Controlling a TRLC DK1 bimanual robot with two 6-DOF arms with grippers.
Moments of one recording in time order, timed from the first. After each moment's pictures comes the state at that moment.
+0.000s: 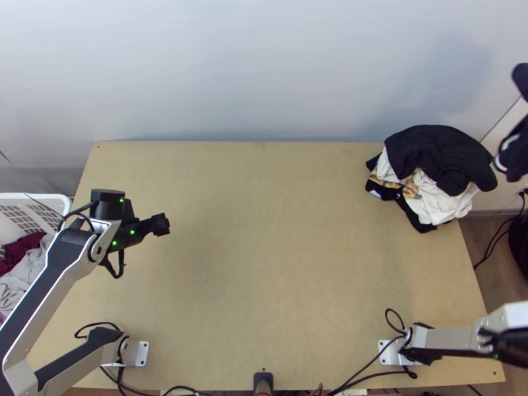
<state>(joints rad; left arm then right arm) -0.15 1.09 0.92 -0.72 0.05 -0.44 -0.40 1.47 1.96 -0.64 0.21 0.14</state>
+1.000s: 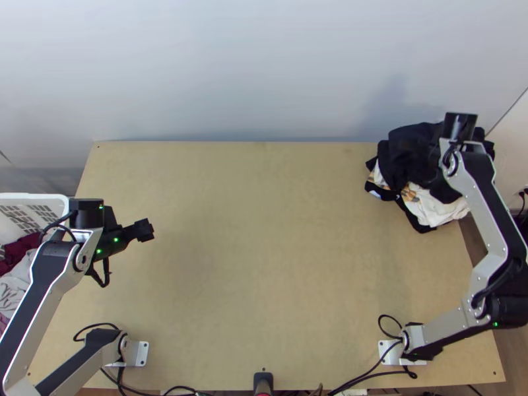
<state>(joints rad) -0.02 0.99 0.87 -0.77 0.05 -0.38 -0.08 1.65 1.49 -0.53 0.13 0.22</state>
